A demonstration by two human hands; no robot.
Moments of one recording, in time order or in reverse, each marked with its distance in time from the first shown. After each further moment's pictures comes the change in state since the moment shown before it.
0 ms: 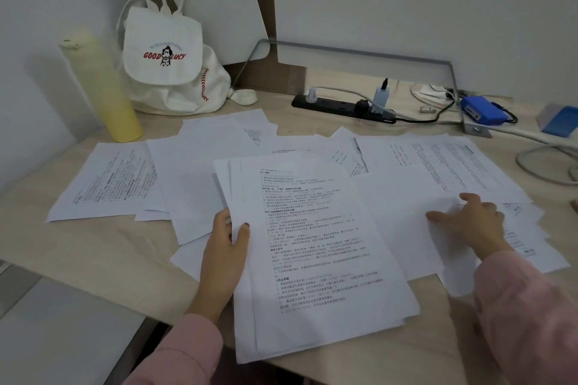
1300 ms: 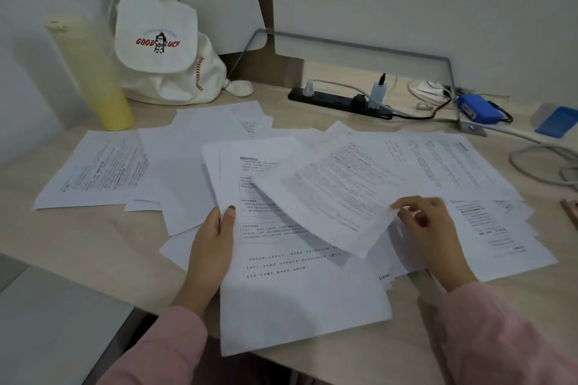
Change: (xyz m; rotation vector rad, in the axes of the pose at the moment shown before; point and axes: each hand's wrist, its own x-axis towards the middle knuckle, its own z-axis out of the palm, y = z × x) left_hand 0.002 -0.002 0.001 0.034 0.053 -0.046; right_hand -0.063 -0.013 0.025 0.453 0.040 -0.518
